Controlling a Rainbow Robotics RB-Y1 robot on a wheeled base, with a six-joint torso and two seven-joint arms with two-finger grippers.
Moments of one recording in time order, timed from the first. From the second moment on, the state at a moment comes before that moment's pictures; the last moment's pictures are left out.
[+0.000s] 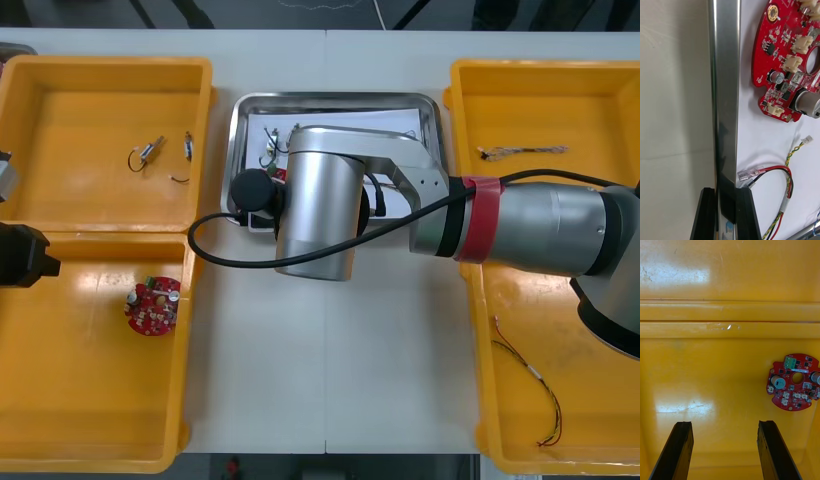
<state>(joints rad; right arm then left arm) -1.21 -0.41 1.19 -1.57 -0.55 1.51 1.69 -0.07 1.01 0.17 -2.16 0.97 1.63 -1.11</state>
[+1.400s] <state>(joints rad) -1.32 -0.34 1.19 -1.16 -0.59 1.17 1.82 -0.07 1.01 0.17 -2.16 0.97 1.63 -1.11</state>
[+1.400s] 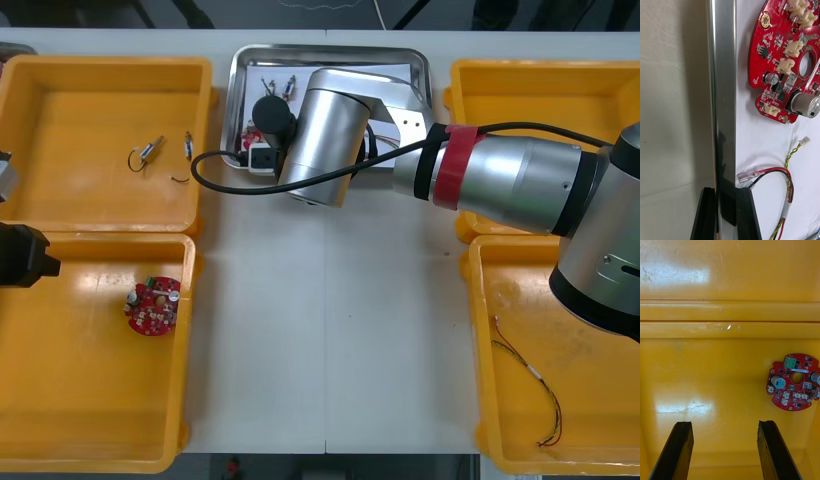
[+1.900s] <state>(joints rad) -1.34 -0.32 1.19 -1.06 -0.59 1.08 1.88 -0.07 1.01 0.17 -2.16 0.97 1.63 -1.11</state>
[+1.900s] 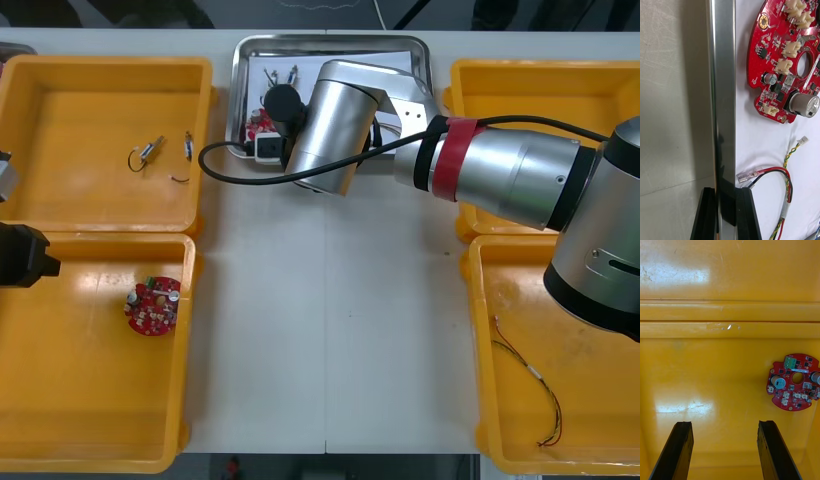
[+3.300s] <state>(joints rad) -0.99 -0.32 0.63 -1.77 -0.45 1.91 1.88 -0.07 1.01 0.17 -2.16 0.97 1.63 -1.11</state>
